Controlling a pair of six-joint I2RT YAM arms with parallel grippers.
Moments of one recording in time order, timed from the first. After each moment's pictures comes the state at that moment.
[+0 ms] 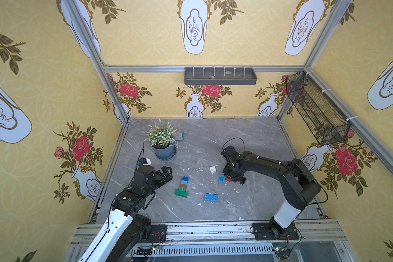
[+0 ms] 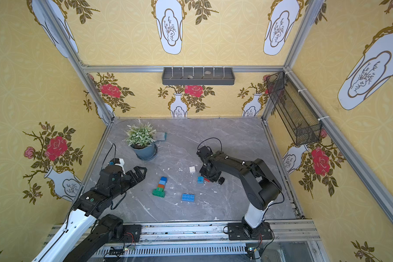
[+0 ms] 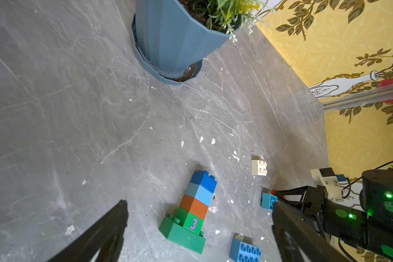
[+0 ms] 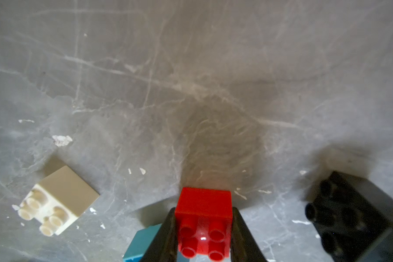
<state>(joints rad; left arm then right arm) -0.40 0.62 0.56 -0.63 -0.03 -0.86 0.71 1.71 1.01 -0.69 -0.01 1.11</state>
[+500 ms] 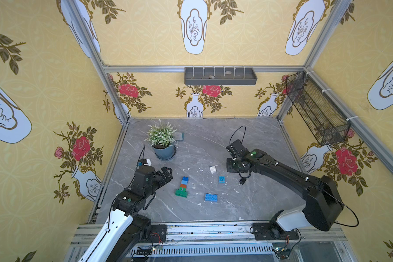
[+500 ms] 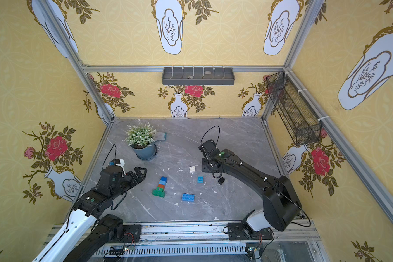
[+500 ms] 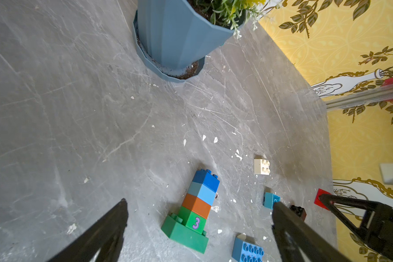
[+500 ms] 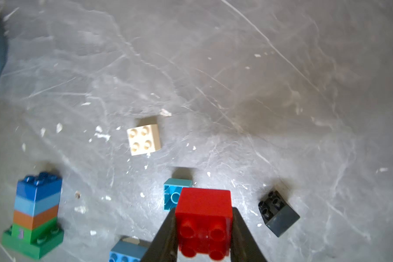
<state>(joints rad) -0.40 0.61 0.54 -0.63 -0.03 -0.86 0.76 1.44 1.06 -0.75 0.10 0.53</state>
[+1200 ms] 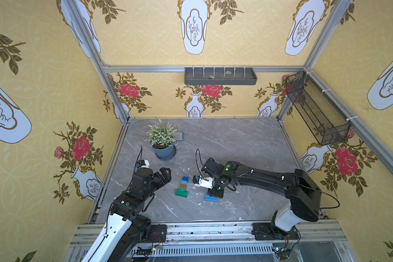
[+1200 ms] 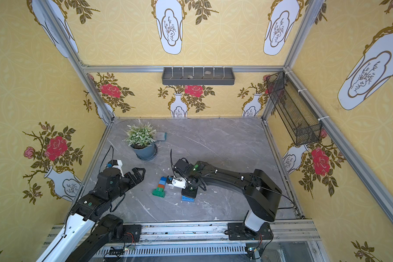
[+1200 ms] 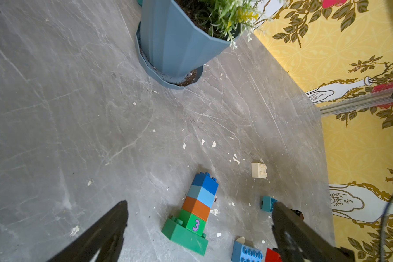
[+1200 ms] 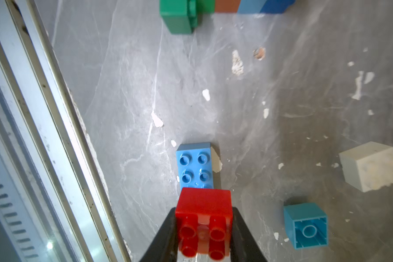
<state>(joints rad) -0.40 0.55 0.53 -0.63 -0.05 -0.86 1.13 1.66 1.14 -0.85 -0.12 -0.36</state>
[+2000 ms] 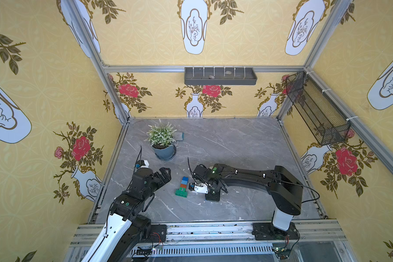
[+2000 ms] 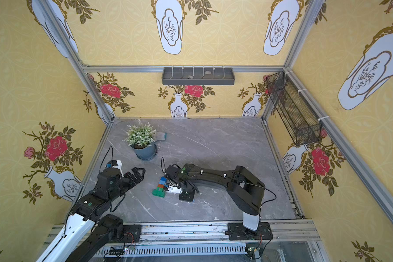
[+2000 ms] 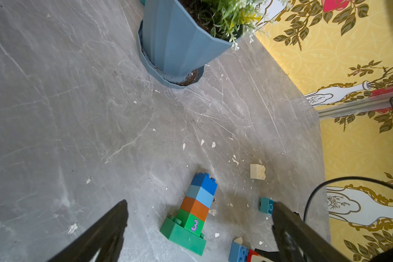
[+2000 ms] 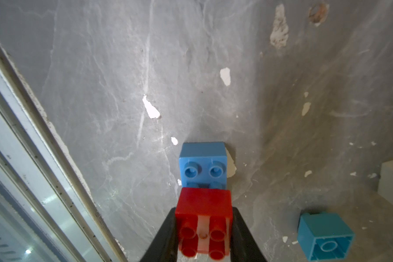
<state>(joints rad) -0.40 0.56 0.53 -0.64 -0.05 -0.88 1.18 1.81 1.24 -0.95 -0.02 -0.35</state>
